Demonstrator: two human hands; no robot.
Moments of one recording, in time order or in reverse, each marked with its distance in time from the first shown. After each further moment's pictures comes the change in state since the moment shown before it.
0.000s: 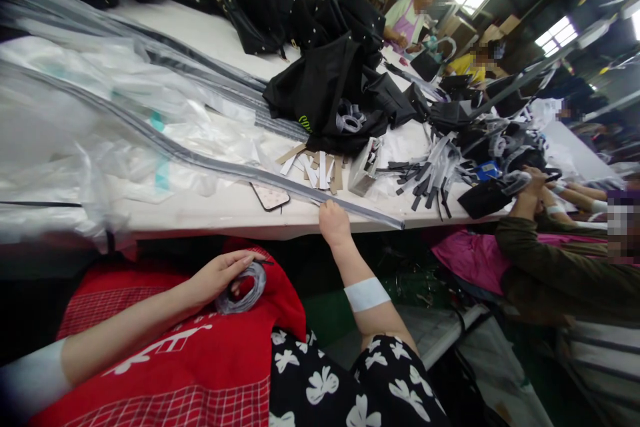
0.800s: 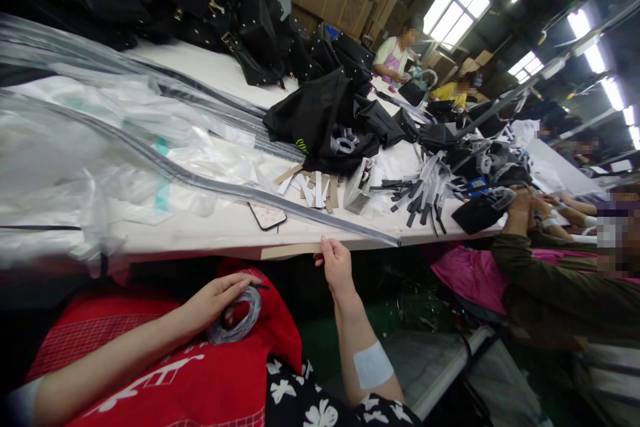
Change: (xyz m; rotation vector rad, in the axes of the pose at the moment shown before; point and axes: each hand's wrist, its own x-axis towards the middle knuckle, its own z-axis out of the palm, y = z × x) left_hand 0.001 -0.006 0.000 0.070 -0.001 0.024; right_hand -0.063 -0.014 -0.027 1.508 0.203 0.452
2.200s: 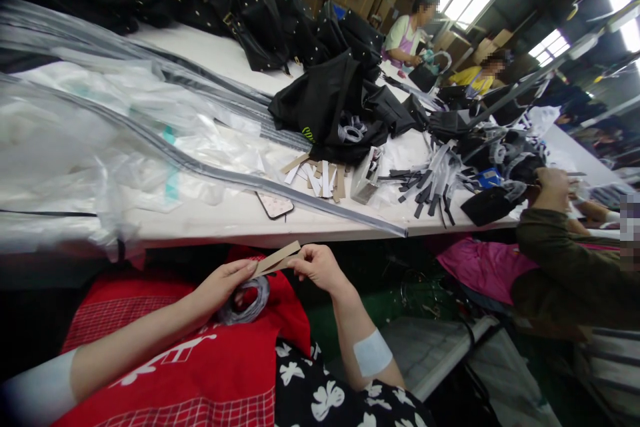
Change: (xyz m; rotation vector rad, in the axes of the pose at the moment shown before) left_hand -0.010 0.013 0.009 -0.104 0.091 -0.006; right_hand -0.020 -0.002 0.025 0.019 -0.549 0.168
